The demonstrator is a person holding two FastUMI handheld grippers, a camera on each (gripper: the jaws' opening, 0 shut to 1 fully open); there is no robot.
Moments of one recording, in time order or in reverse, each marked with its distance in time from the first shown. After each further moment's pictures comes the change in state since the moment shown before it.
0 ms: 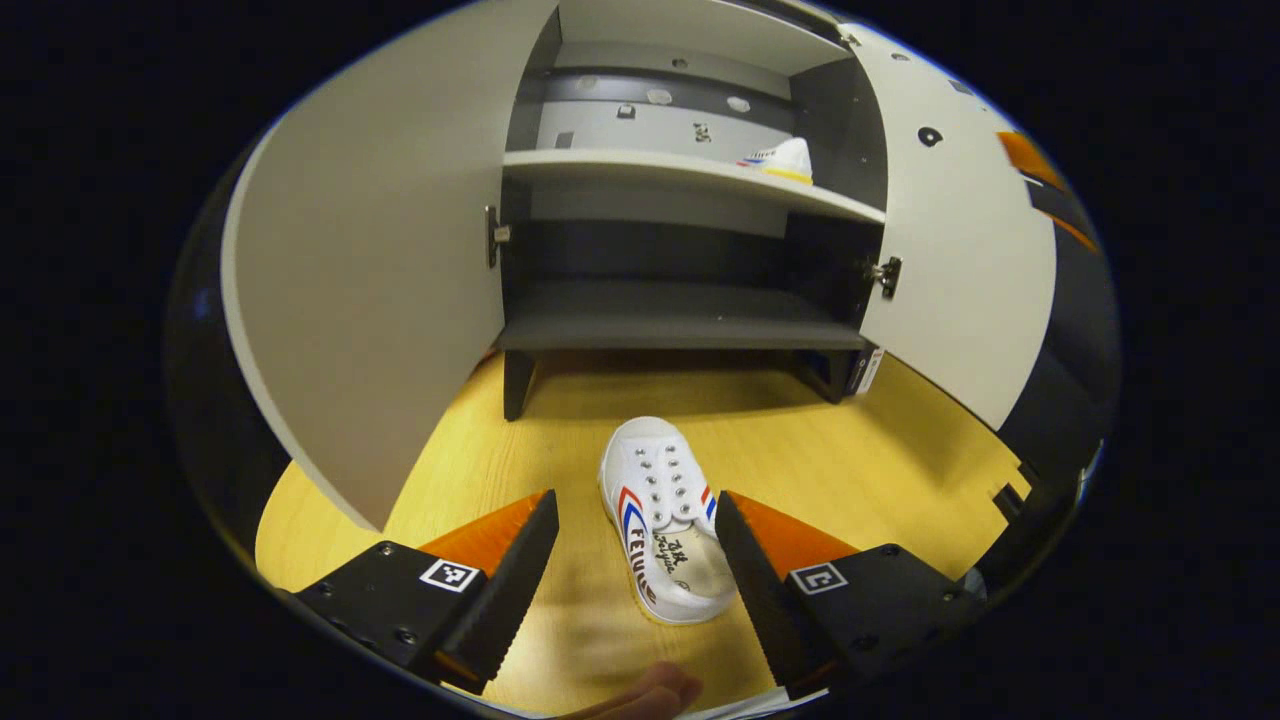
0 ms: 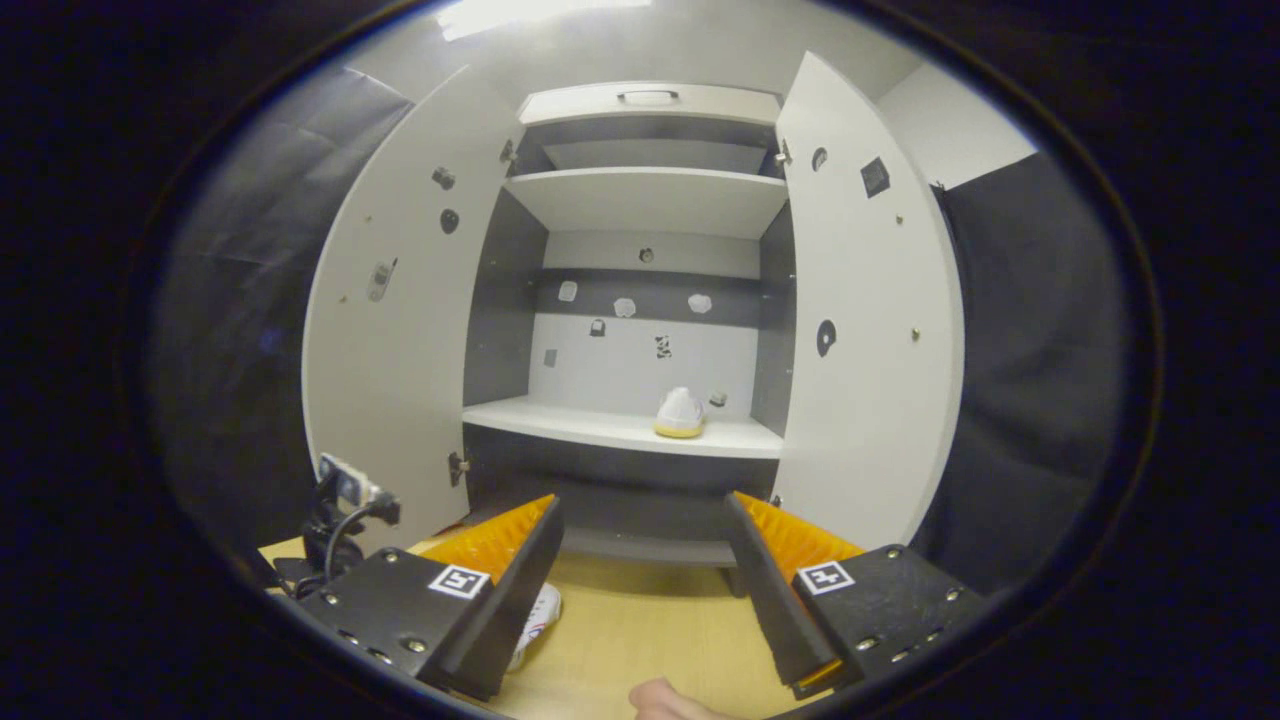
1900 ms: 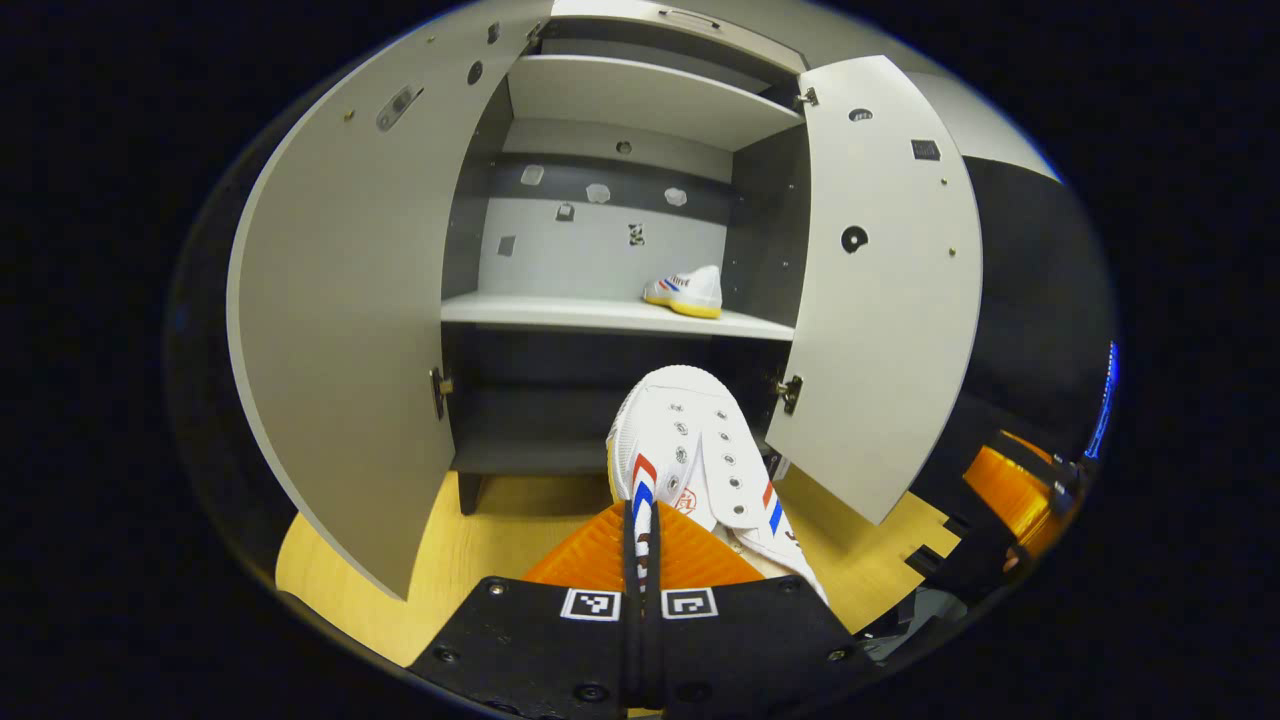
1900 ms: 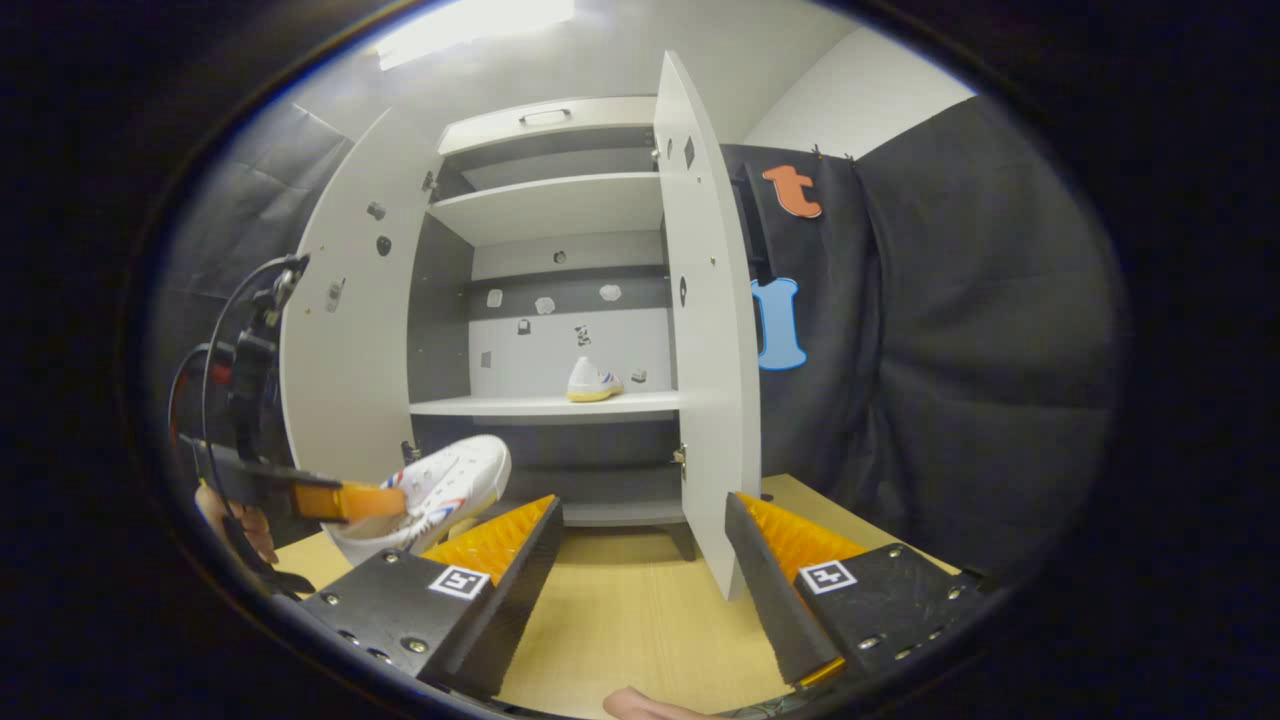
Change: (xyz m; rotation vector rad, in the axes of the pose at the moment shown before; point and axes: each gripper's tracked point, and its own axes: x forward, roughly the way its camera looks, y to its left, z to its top) left arm -0.088 -0.065 0.154 0.024 -0.256 -0.136; right arm -0.063 -0.090 -0.043 0.120 -0.039 -0.126
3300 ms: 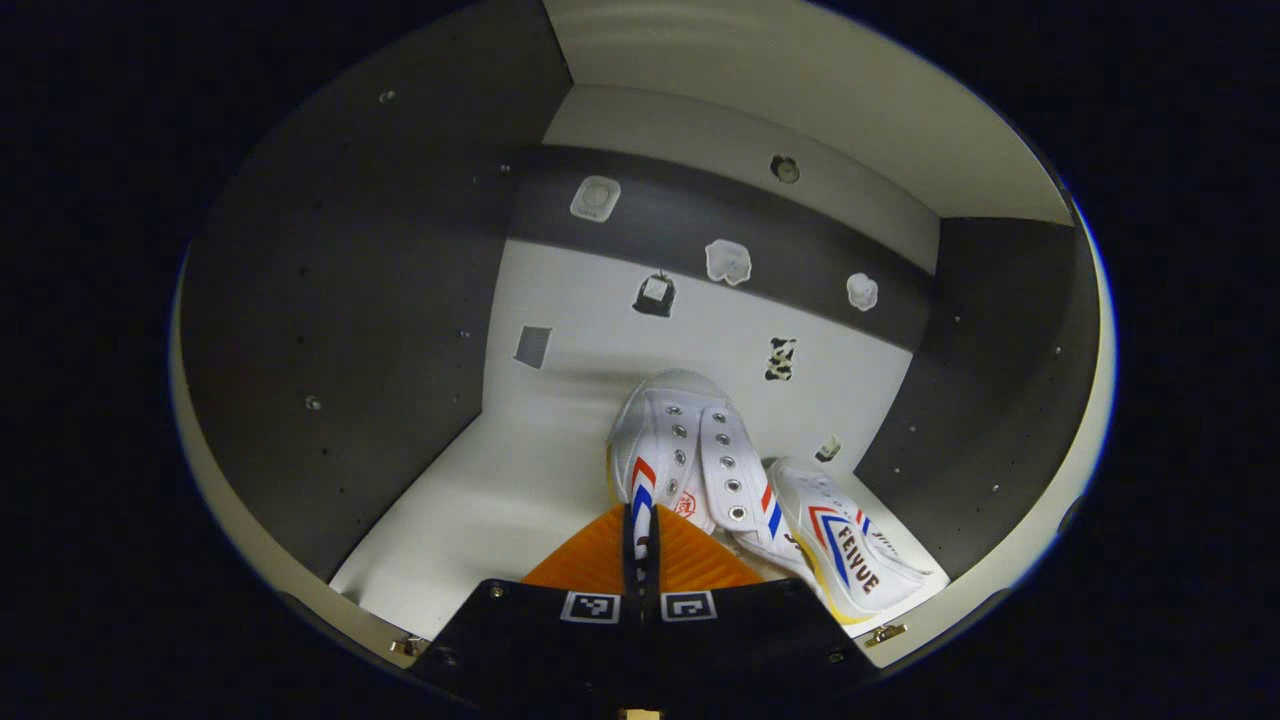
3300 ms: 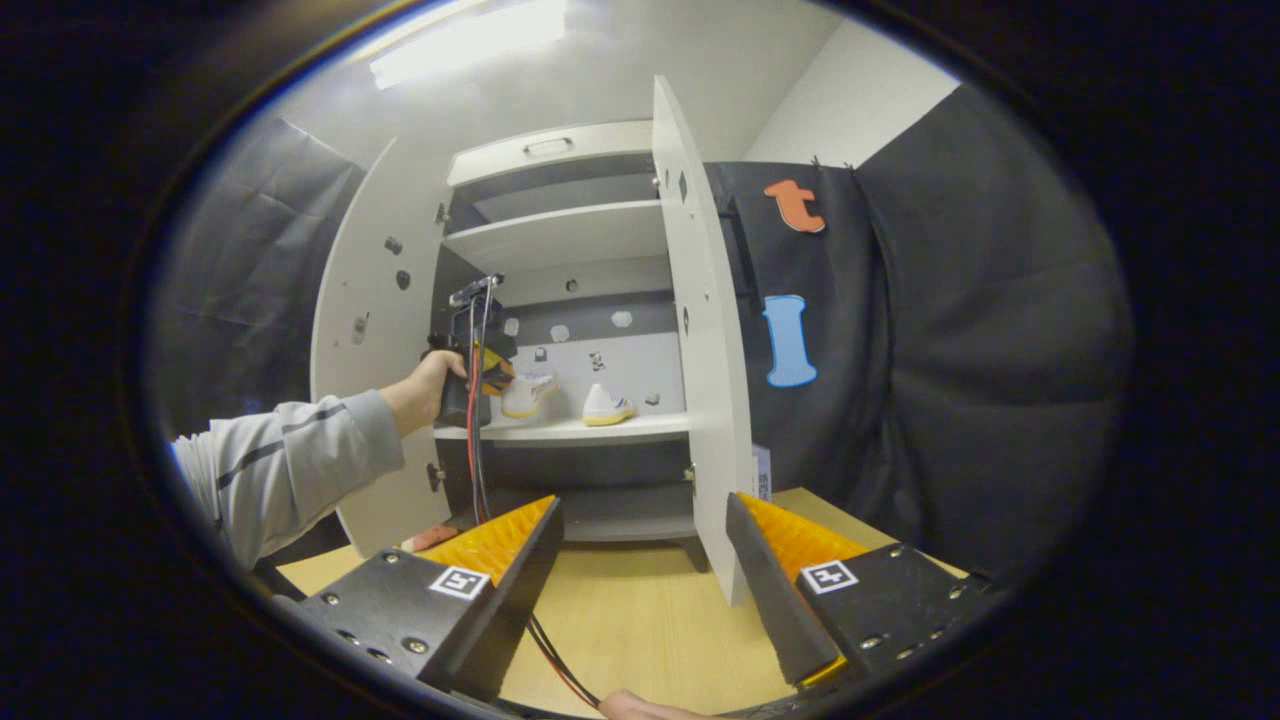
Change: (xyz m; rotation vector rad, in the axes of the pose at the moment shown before) left arm 0.276 0.113 0.184 -0.186 0.029 0.211; right arm -0.010 -0.007 0.008 0.037 -0.024 0.032
